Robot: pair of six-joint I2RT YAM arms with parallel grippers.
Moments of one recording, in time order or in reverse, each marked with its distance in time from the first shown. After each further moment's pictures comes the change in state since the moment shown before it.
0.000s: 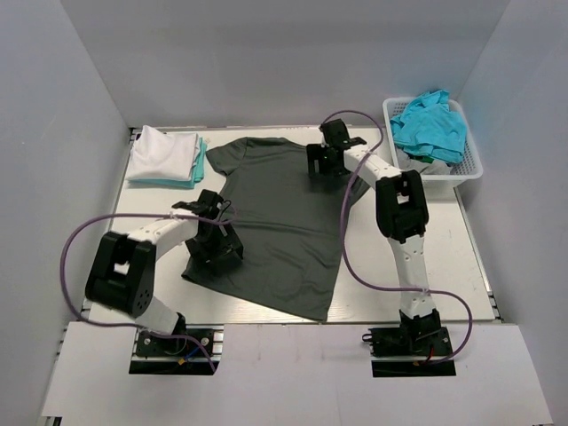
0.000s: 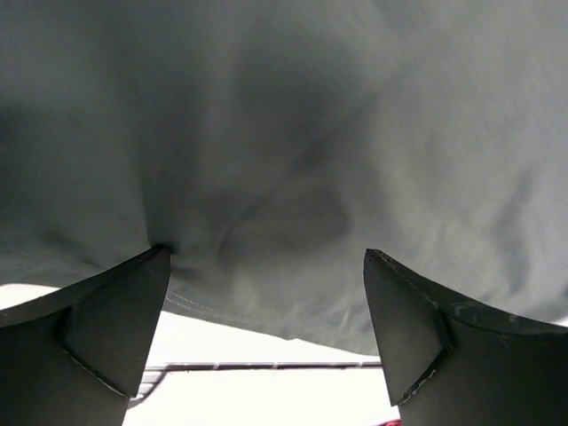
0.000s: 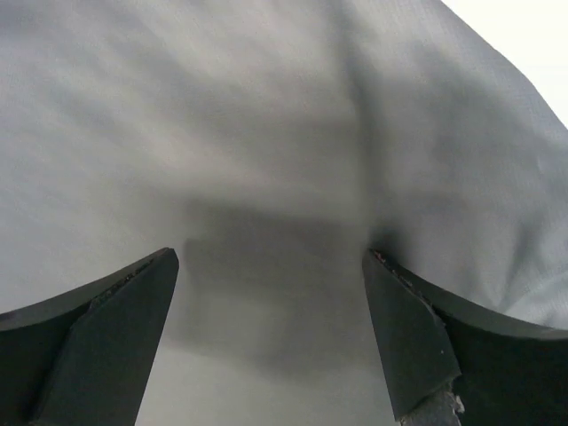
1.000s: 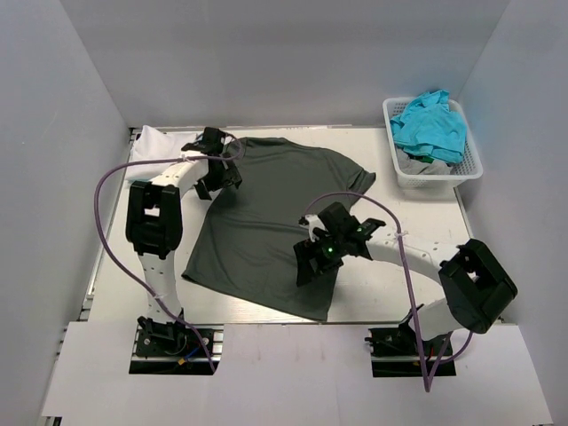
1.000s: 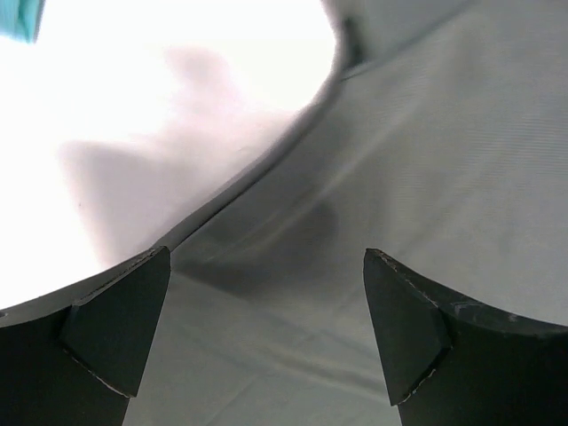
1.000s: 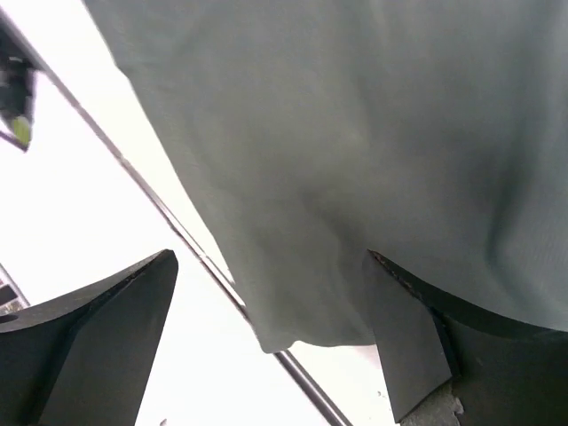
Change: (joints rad) left arm 0.110 0.575 0.789 0.010 -0.257 0.175; right arm 0.369 -0.932 -1.199 0.130 -0.500 0.071
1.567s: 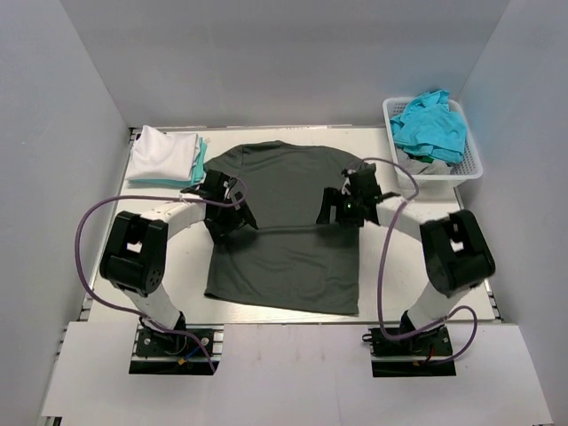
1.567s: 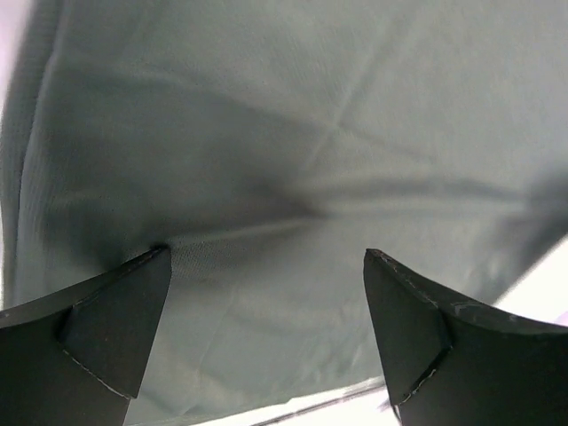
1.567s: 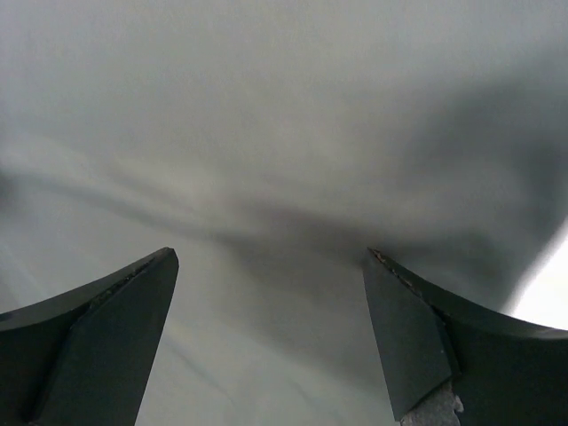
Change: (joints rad) left arm -0.100 -0.388 -0.631 0.261 0.360 -0.144; right arm -0.362 0.268 0.195 0.246 0.245 0.135
